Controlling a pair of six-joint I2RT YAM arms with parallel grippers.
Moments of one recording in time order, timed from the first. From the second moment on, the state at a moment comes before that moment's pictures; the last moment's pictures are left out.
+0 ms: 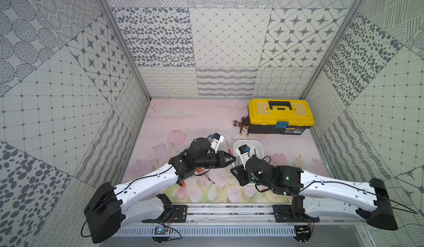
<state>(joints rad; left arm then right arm) -0.79 1.13 0.70 -0.01 0.46 -0.94 1.25 1.05 0.81 -0.47 0.23 0.75</state>
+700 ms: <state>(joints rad) -0.79 1.03 0.59 0.17 0.57 -0.95 1.00 0.69 0.53 -0.15 -0.28 0.86</state>
